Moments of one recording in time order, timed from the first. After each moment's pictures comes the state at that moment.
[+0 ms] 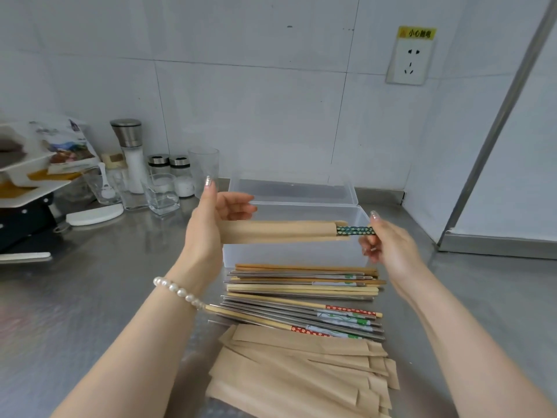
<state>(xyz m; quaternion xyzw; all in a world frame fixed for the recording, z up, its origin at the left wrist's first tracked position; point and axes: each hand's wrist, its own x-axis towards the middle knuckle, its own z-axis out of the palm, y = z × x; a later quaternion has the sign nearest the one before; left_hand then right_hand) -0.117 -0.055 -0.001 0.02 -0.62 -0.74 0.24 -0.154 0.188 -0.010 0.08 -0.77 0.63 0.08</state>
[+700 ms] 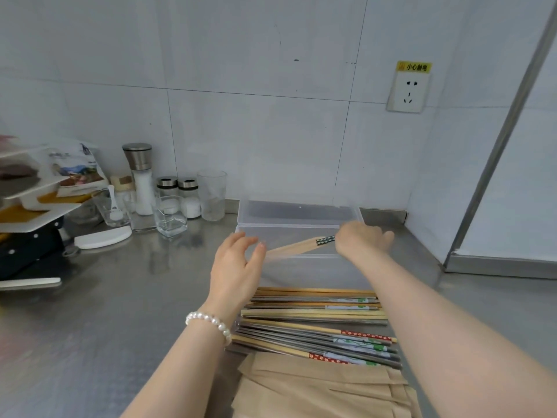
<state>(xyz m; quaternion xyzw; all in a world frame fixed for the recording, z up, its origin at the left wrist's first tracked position) -0.126 -0.059 -0.034 0.07 -0.85 -0.44 0.27 -0.223 0.121 0.013 -0.10 -0.99 0.05 0.05</state>
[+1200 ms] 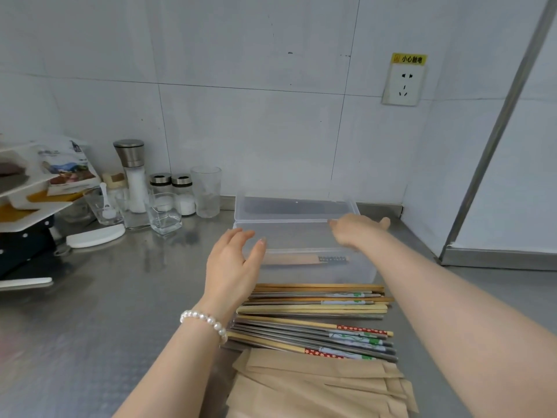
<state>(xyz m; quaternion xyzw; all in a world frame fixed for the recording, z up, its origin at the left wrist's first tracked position) -0.126 -0.057 -0.034 0.05 -0.87 -0.41 0.27 -0.220 0.128 0.032 -0.03 -1.00 0.04 -0.03</state>
